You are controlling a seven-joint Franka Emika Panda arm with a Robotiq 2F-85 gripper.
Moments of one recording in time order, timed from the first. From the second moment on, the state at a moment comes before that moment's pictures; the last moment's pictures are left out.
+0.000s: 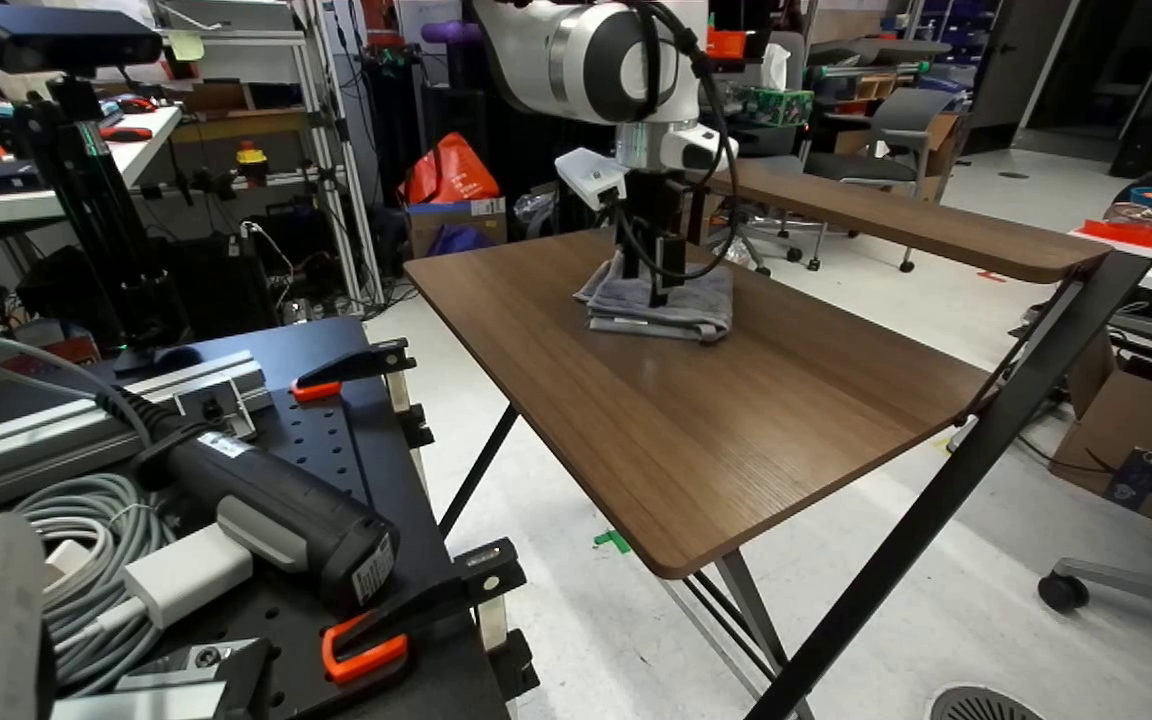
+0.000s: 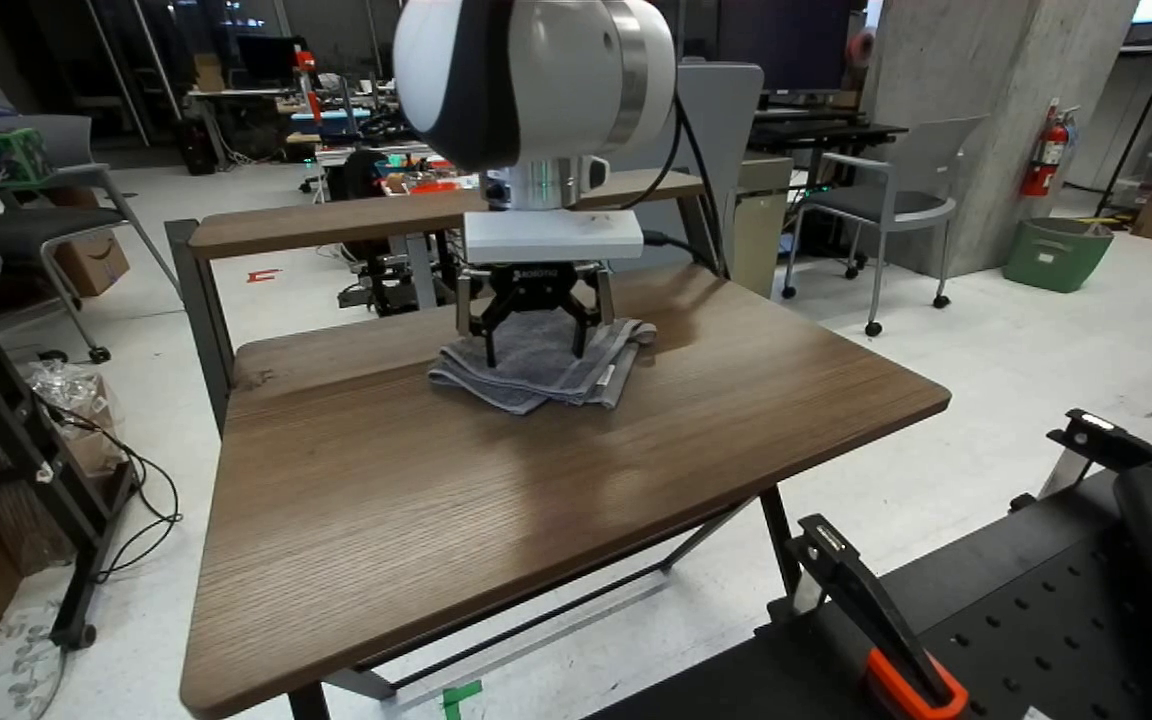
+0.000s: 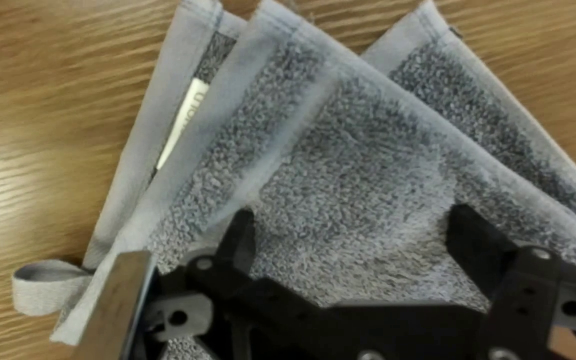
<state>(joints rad) 0.34 0.91 -0.03 -1.55 0.05 2.51 0.42</state>
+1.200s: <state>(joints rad) 0.12 0.77 -0.10 -1.63 0.08 2.51 0.44</state>
